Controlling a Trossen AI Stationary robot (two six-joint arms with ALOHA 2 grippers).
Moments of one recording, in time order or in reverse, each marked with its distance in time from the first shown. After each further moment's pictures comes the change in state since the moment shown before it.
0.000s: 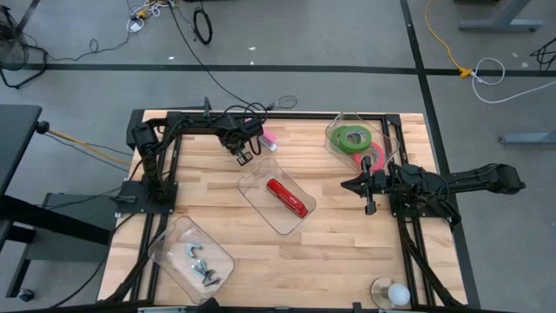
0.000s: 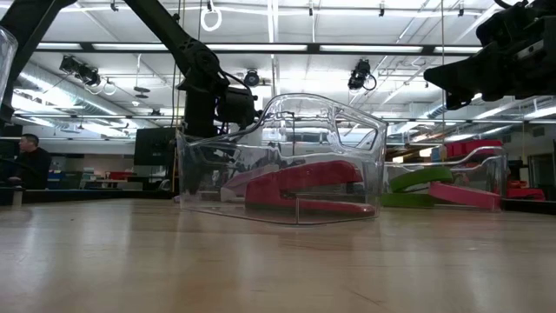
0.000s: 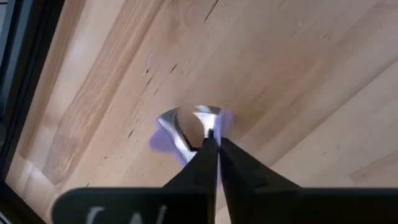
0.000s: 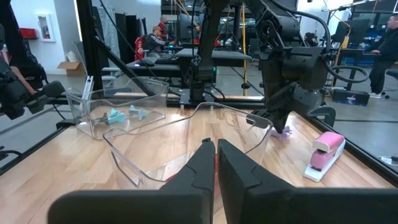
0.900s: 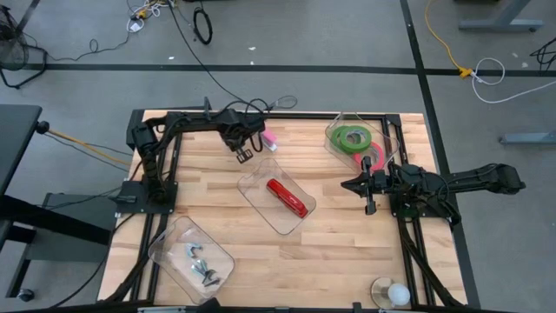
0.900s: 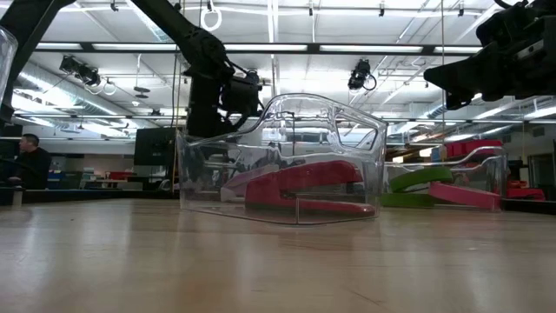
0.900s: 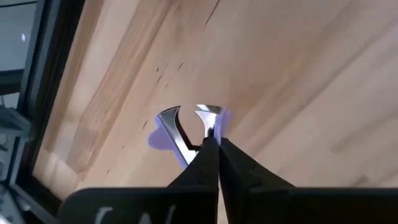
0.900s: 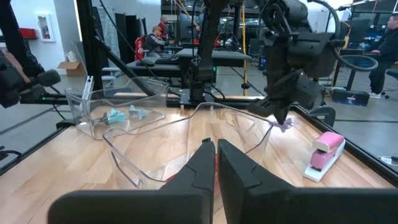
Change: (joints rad) left arm -0.002 -0.005 0.104 -0.147 0.016 0.034; right arm 0.000 0.000 0.000 0.000 0.000 0.000
